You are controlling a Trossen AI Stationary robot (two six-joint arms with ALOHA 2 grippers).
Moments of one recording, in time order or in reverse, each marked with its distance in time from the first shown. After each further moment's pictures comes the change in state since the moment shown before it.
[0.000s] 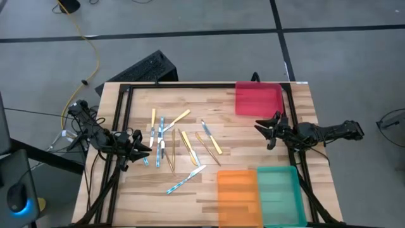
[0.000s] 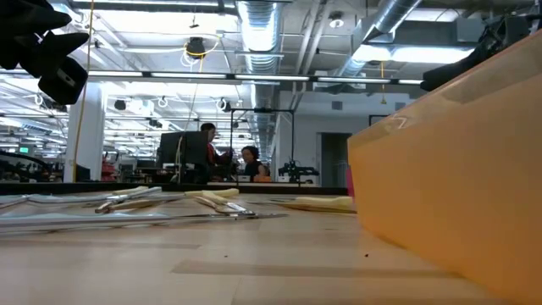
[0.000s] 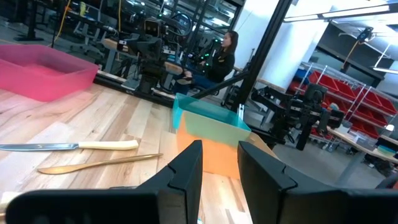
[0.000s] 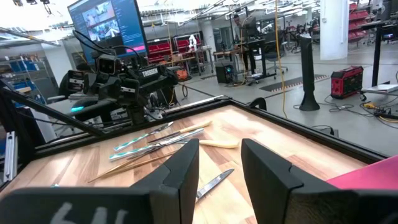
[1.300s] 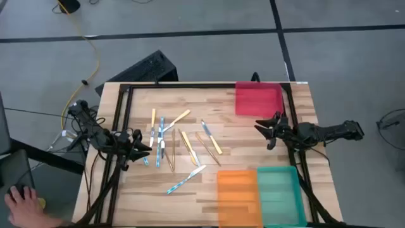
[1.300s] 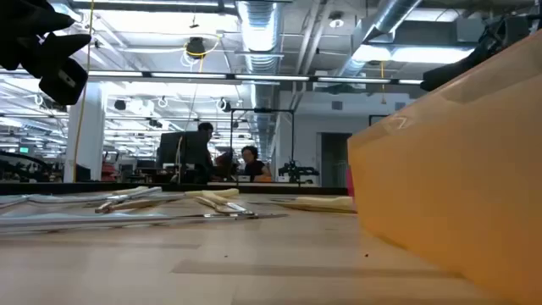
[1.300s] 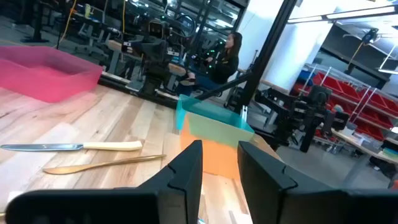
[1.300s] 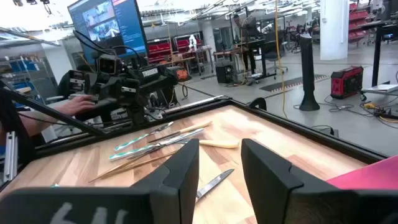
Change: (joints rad) left arm 0.000 0.000 0.000 -0.001 -0.019 0.000; right arm 0.000 0.000 0.000 0.000 0.000 0.000
